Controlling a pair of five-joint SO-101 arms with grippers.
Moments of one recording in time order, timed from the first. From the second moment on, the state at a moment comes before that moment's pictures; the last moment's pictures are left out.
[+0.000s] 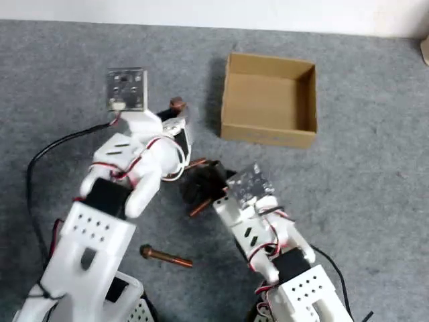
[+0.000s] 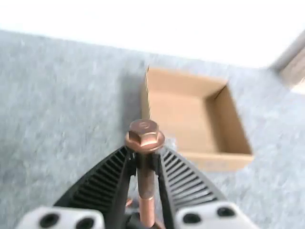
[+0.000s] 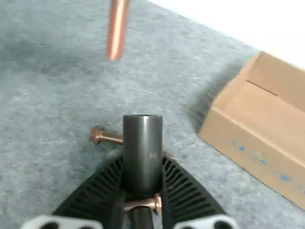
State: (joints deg) left arm 15.0 -48.0 40.2 39.5 24.4; right arm -31.0 -78.8 88.9 19.1 11.1
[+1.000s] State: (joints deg) left arm 21.2 -60.0 68.6 6.4 31.6; right arm -28.0 -78.9 94.8 14.5 6.4
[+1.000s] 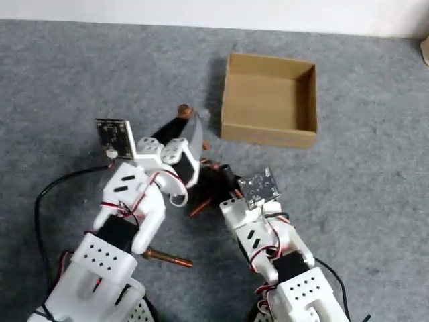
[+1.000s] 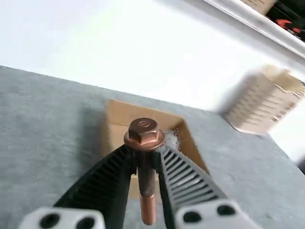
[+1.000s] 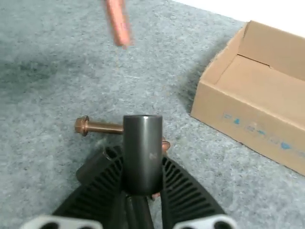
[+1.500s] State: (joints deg) left arm 25.2 -60.0 68.6 13.4 35.9; right arm -28.3 -78.9 94.9 14.5 6.4
